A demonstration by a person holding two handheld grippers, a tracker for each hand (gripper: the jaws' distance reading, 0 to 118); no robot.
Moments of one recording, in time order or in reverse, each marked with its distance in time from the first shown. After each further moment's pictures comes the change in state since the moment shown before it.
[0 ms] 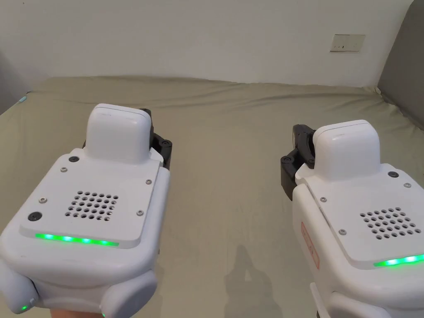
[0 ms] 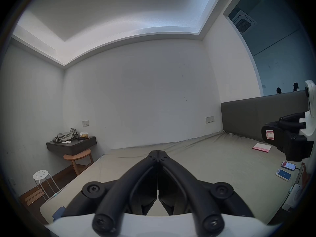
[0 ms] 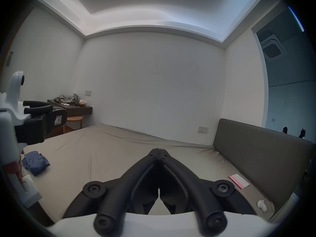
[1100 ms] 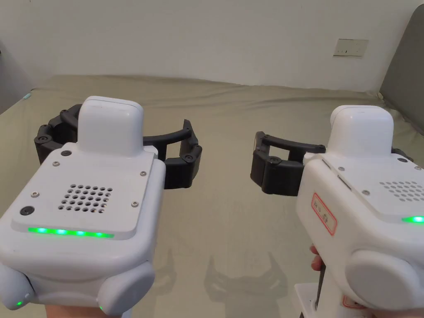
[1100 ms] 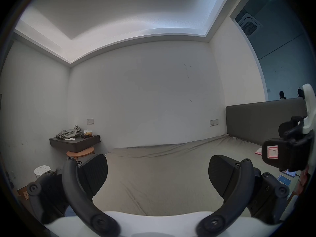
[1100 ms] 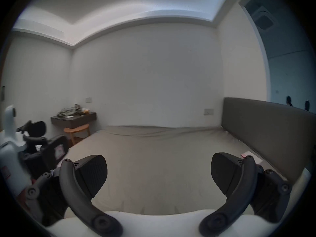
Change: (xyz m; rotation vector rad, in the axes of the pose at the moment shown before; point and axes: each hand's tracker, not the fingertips) left arm -0.010 0.008 0.009 0.011 0.045 0.024; right arm 0.016 0.013 -0.011 -0.127 0.002 -0.209
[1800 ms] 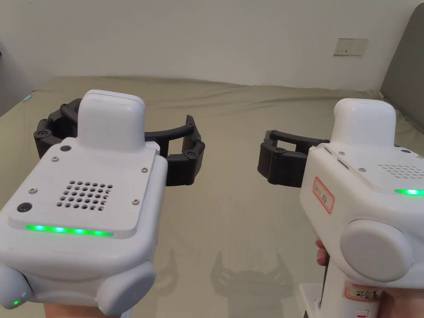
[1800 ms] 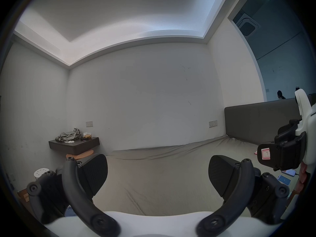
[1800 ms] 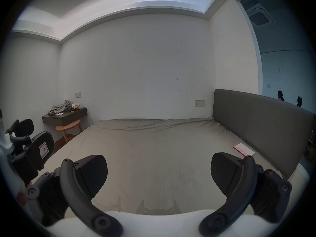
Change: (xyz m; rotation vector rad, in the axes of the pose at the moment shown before) left arm 0.001 0.007 0.001 0.016 -0.012 -0.010; right arm -0.003 0.012 -0.003 -0.068 -0.050 -0.011
